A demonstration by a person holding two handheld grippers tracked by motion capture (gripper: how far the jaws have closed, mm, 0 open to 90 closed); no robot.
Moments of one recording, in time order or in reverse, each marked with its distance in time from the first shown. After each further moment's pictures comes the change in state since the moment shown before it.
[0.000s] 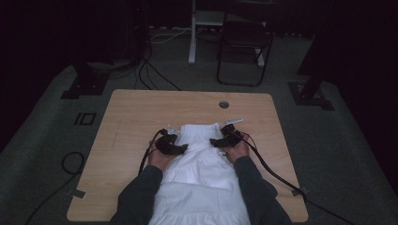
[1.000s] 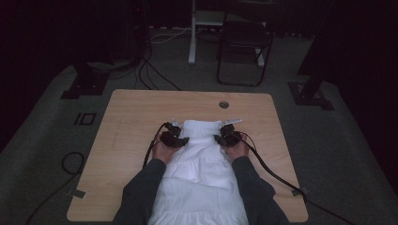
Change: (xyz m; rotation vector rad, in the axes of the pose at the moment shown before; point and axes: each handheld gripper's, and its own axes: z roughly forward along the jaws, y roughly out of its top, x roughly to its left) left arm -0.001 0.023 0.017 0.026 0.012 0.027; right arm 0.004 0.001 0.000 -0.026 -0.044 -0.010
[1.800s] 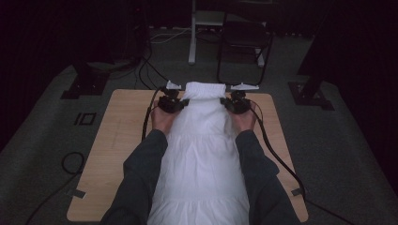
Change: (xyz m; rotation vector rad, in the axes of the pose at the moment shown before) left arm 0.020 0.122 -0.082 -0.273 -0.001 -0.004; right arm -0.033 0.112 -0.076 -0.303 0.000 0.073
